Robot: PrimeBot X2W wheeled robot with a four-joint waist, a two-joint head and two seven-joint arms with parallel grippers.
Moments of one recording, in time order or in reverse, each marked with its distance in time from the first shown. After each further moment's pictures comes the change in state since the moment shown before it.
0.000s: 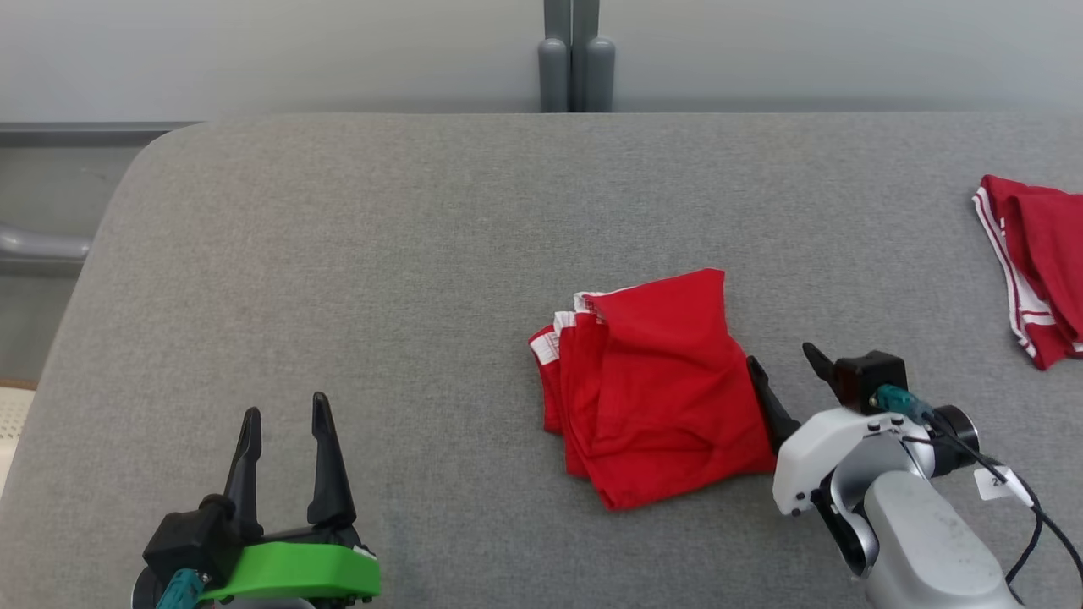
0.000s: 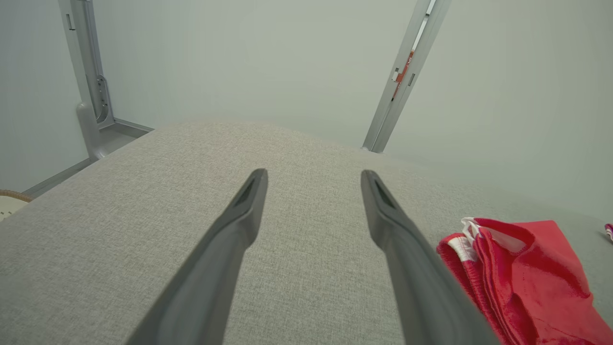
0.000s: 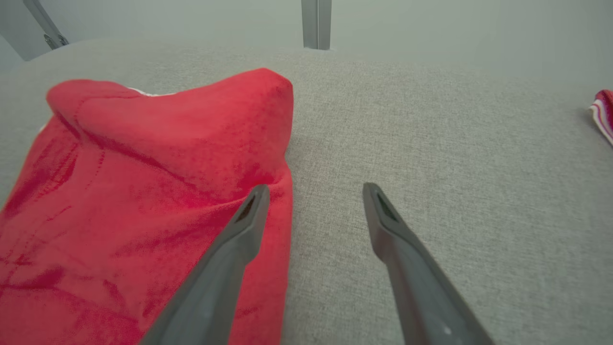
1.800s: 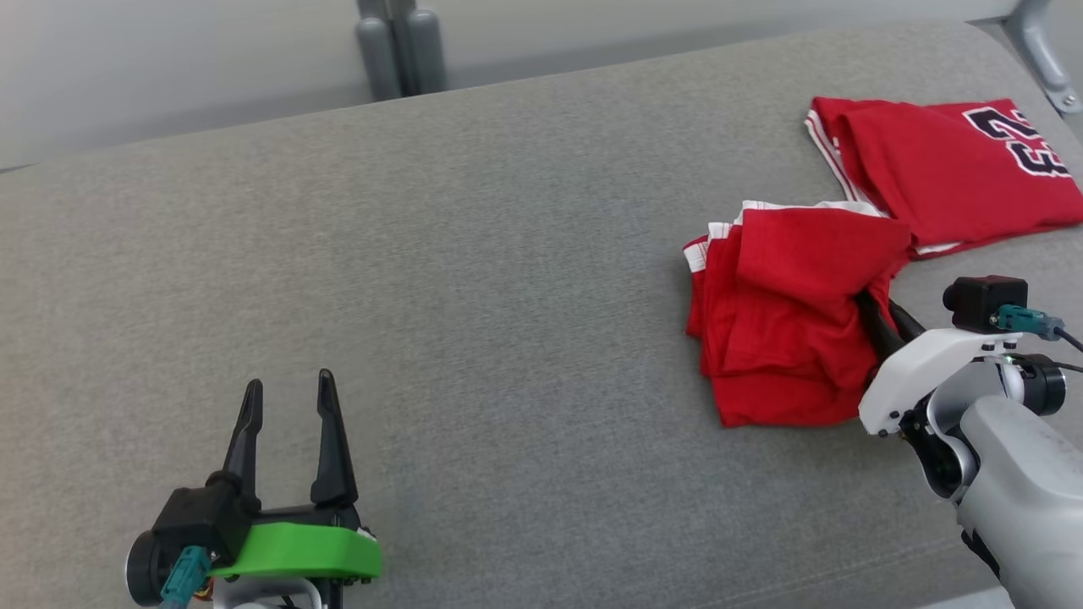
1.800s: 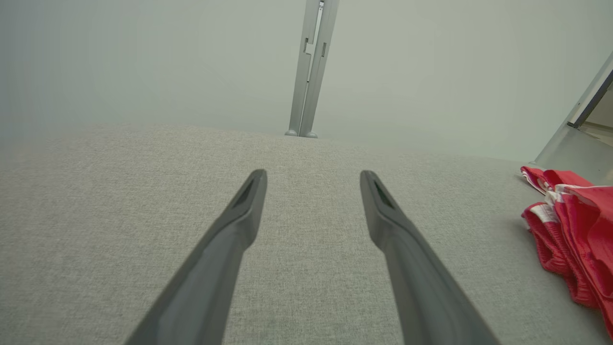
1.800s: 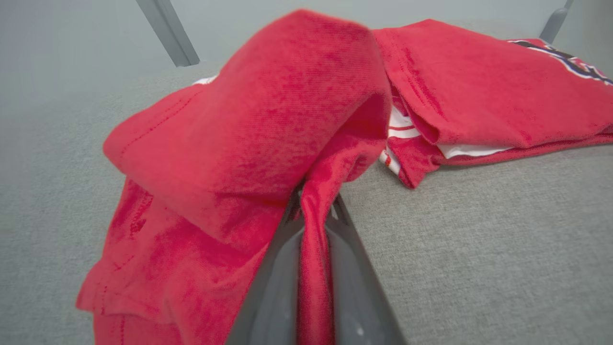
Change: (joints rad) left arm -0.044 0.000 0.010 0.012 0.075 -0.034 0.000; right arm -0.237 -0.281 0.358 0.192 0.622 0.000 -0.046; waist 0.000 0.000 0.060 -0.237
